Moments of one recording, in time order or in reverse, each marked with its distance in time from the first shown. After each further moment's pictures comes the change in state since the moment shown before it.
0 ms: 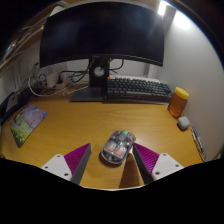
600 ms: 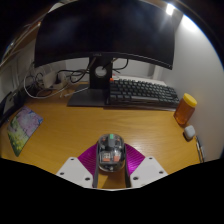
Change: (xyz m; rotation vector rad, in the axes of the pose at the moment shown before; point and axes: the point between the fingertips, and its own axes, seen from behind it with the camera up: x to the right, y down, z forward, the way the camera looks) arm -0.009 -0.028 0.037 -0.029 0.003 -0.023
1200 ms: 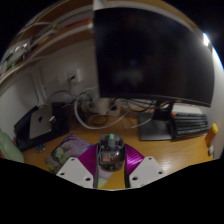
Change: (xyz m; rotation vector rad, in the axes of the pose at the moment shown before) arm -0.264 -0.130 -0.054 0.084 -0.222 -0.016
